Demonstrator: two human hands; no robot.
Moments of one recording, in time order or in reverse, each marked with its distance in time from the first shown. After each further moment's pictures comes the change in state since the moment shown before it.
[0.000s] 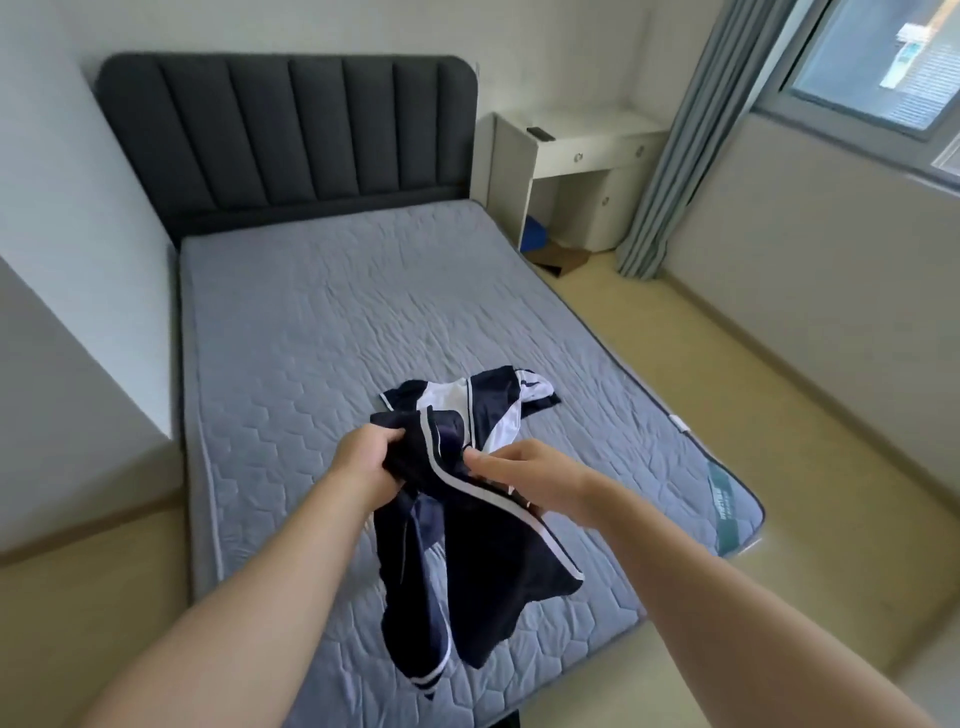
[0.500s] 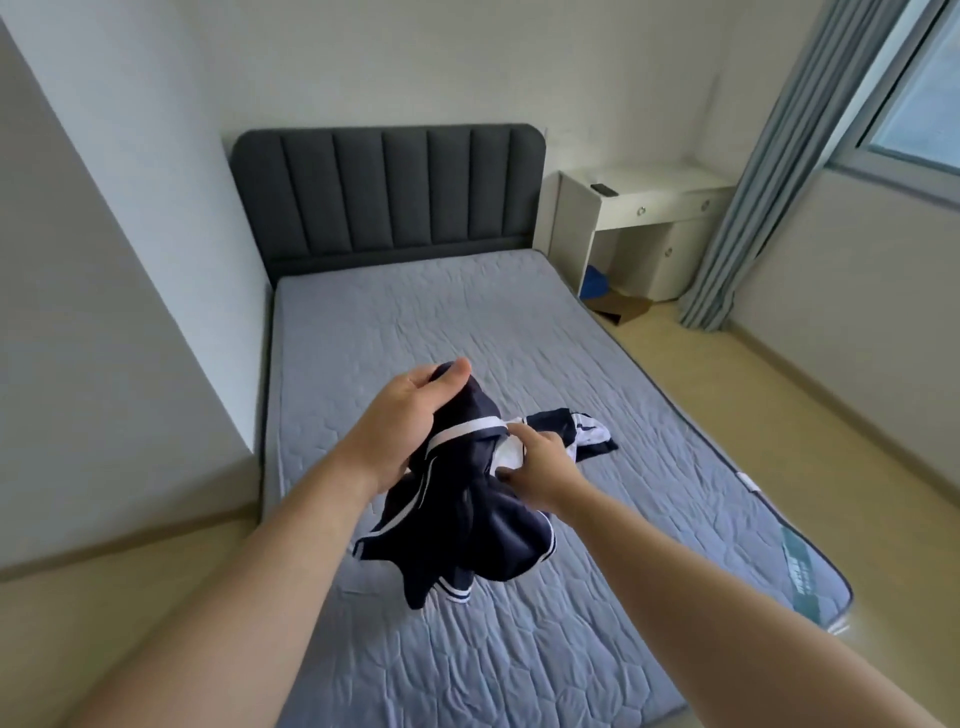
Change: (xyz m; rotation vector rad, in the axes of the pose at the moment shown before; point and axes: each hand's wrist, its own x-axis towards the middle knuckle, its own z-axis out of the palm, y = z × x) left_hand -0.146 0.079 -0.008 0.405 -0.382 0.562; right_hand 0.057 -0.030 0.037 -0.299 0.328 -0.119
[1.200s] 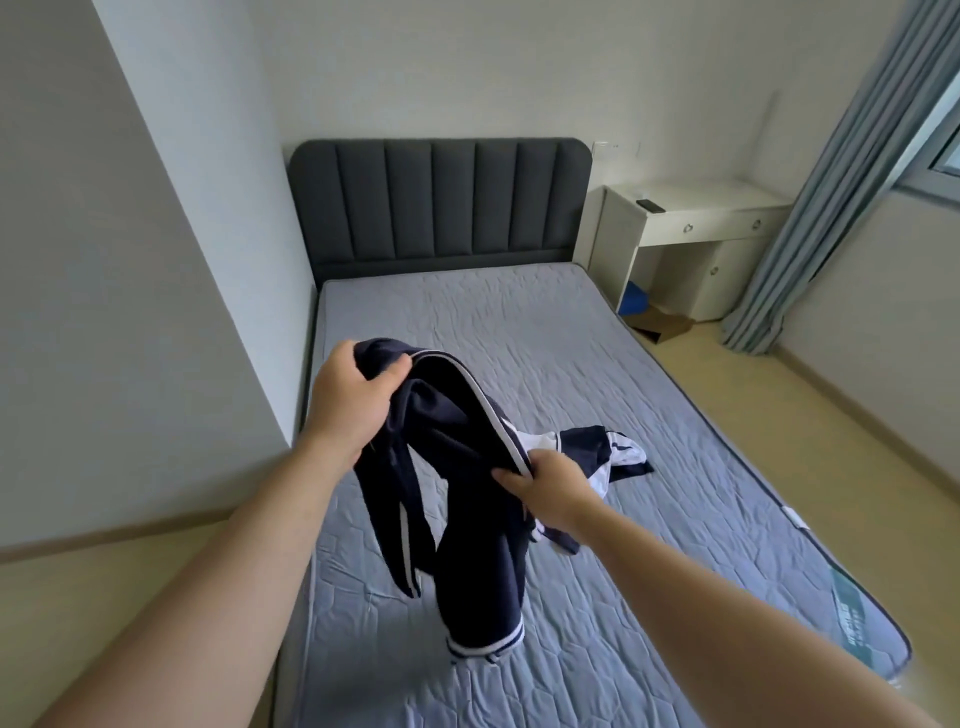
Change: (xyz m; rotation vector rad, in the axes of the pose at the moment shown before) left_hand 0.010 0.003 -0.090 0.409 0.672 0.192; right_hand 0.011 -0.029 0.024 0.030 -0.013 -0.109
